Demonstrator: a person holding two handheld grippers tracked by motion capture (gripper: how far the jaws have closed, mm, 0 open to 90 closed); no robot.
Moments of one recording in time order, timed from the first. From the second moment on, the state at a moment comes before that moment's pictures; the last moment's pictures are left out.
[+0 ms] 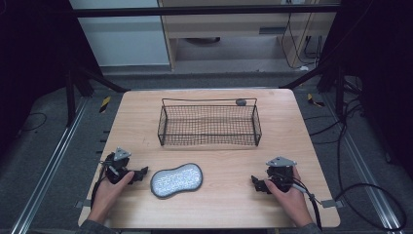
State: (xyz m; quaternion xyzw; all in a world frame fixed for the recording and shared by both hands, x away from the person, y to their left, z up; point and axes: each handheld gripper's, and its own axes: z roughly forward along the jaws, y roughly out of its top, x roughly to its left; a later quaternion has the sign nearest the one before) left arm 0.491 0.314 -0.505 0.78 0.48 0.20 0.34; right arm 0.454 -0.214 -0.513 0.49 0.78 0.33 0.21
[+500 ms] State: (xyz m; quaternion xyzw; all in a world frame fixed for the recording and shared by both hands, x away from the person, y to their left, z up) left arm 0.471 0.305 -0.473 0.78 0.44 0.23 0.38; right arm 0.456 -0.214 -0.513 0.49 0.78 0.33 0.21
